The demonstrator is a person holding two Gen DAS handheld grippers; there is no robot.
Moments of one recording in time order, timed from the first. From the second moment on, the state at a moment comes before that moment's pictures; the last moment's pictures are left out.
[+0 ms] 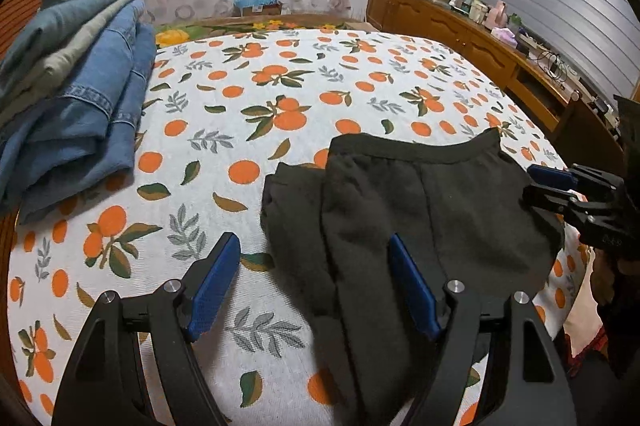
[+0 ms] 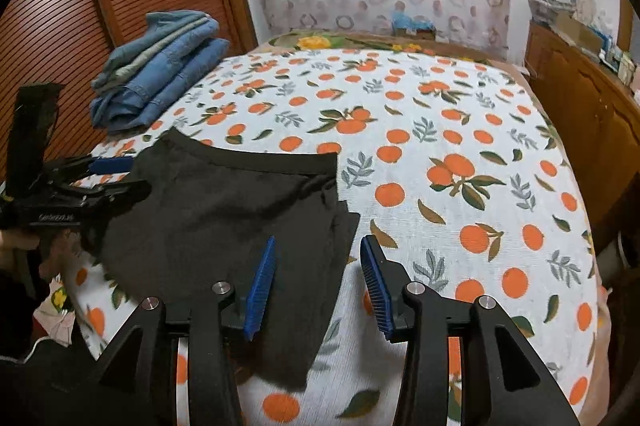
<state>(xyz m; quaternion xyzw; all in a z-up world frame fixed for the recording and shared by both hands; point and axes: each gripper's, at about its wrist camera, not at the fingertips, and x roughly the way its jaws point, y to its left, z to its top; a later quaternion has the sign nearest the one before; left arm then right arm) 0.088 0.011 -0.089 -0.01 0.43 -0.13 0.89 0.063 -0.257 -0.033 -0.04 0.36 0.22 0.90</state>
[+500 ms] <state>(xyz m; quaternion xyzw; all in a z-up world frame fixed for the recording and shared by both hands) 0.091 0.008 -0.093 0.00 0.43 -0.13 0.89 0.079 -0.241 -0.040 -0.05 0.37 0.22 0.90</state>
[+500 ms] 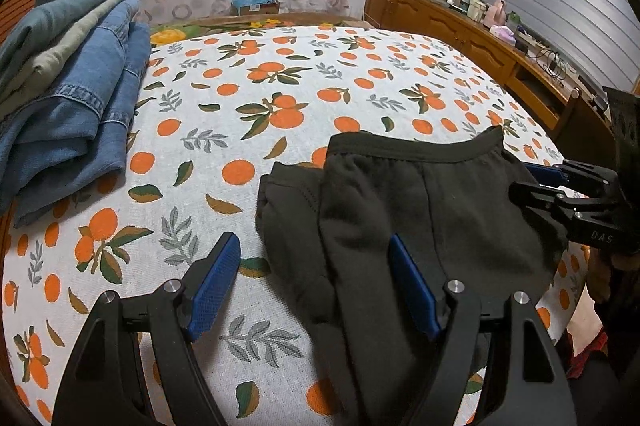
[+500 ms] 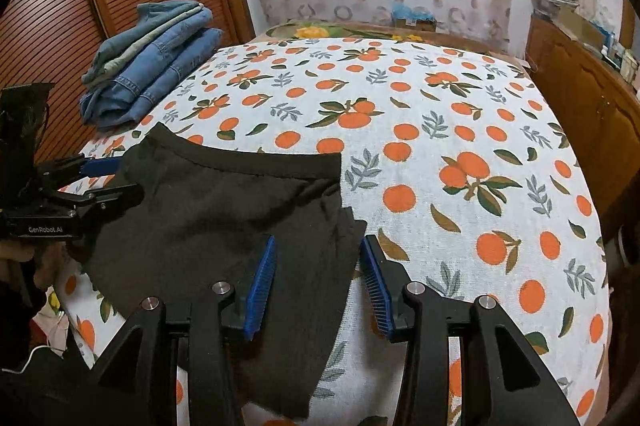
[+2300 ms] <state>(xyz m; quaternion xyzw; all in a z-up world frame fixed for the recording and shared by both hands) 0.107 0.018 -0.087 -0.05 0.43 -0.13 0.89 0.065 -0.241 -0.028 -0.05 0.33 0.25 0.91</state>
